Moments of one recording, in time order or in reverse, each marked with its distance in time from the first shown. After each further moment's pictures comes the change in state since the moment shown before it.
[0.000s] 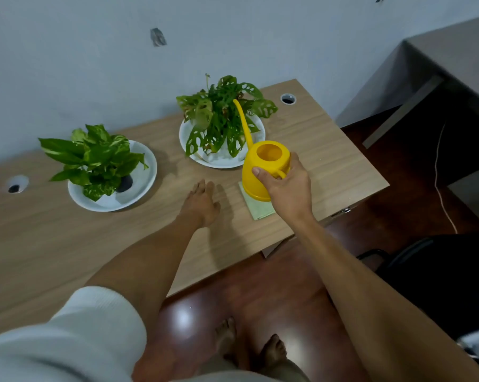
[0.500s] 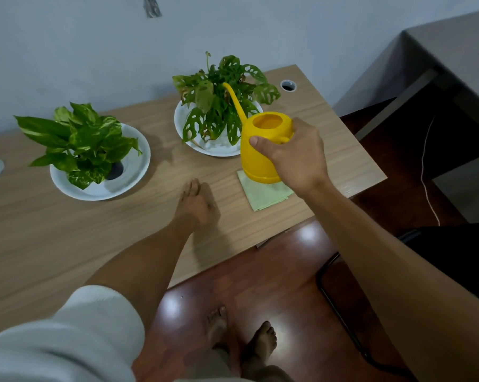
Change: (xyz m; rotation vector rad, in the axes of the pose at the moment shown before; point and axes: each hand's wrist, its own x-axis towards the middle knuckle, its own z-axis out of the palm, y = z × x) left_hand 0.010 -0.038 0.050 -0.030 0.012 -0.014; right_hand 0.015 -0.062 -0.001 -0.219 -0.022 0.004
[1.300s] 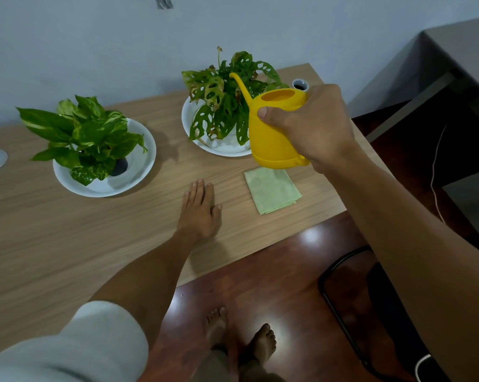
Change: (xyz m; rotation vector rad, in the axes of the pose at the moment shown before) left_hand -0.014 -0.006 0.028 -0.044 0.179 0.085; right_hand 0.022 -0.056 -0.014 -0.082 -0.042 0.035
